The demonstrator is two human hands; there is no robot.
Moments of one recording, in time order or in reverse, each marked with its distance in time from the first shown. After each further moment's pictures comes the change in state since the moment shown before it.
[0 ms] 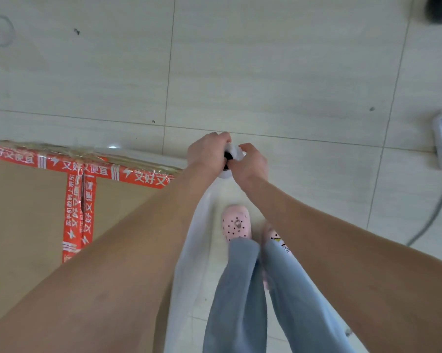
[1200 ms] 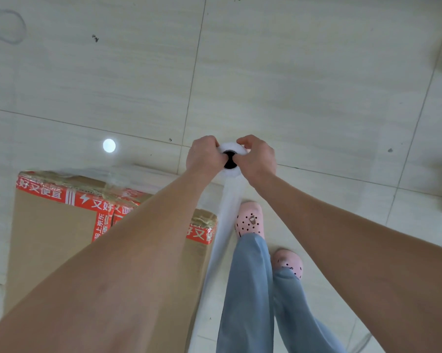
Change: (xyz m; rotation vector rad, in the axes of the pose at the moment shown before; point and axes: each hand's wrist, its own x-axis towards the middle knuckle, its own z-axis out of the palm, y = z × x) left_hand 0.083 -0.077 -0.062 -0.438 -0.027 -0.288; right_hand 0.058 -0.120 0.030 -0.165 0.008 -0.129
